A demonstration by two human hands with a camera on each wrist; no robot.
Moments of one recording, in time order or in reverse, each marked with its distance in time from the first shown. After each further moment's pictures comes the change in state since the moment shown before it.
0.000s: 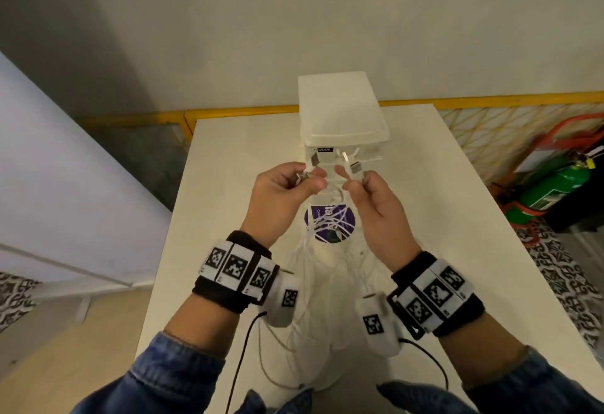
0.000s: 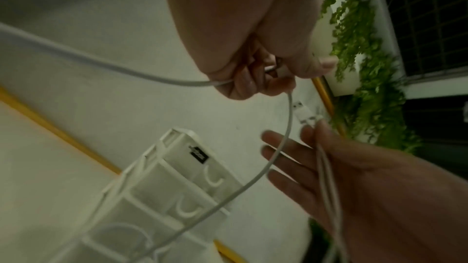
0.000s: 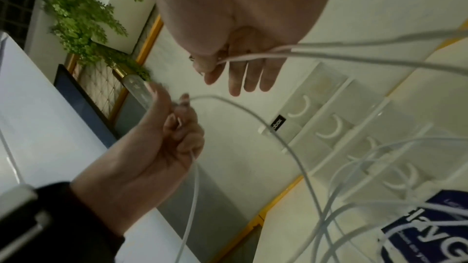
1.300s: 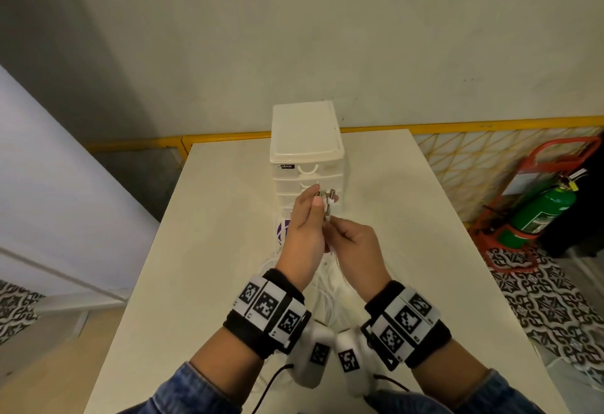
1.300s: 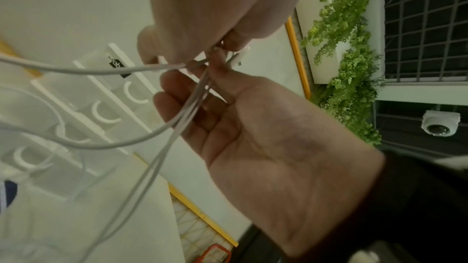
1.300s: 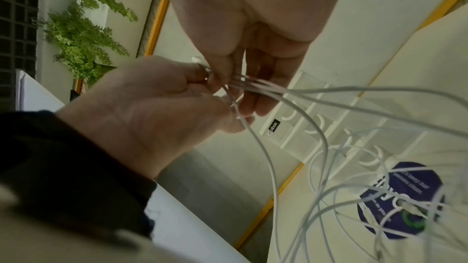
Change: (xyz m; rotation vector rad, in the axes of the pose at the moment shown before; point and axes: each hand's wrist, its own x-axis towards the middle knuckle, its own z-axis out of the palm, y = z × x) left_hand -0.059 -0.003 0.119 0.030 0.083 -0.171; right_hand -0.044 -0.003 -0.055 0.315 -0.053 0.123
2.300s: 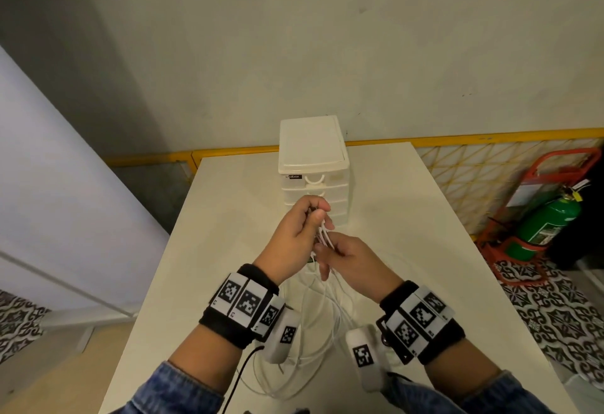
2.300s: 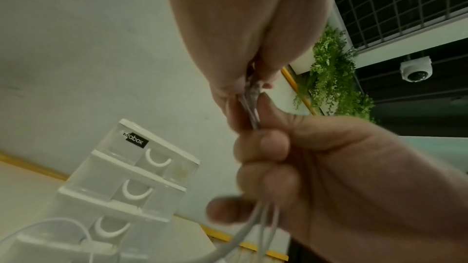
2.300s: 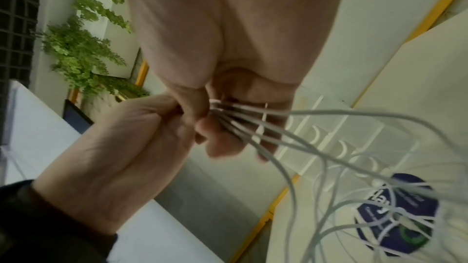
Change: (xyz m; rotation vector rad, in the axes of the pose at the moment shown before) left_hand 0.002 0.013 -0.044 0.183 -0.310 0.325; right_hand -0.002 0.004 -0.007 -0.280 -0.369 0.063
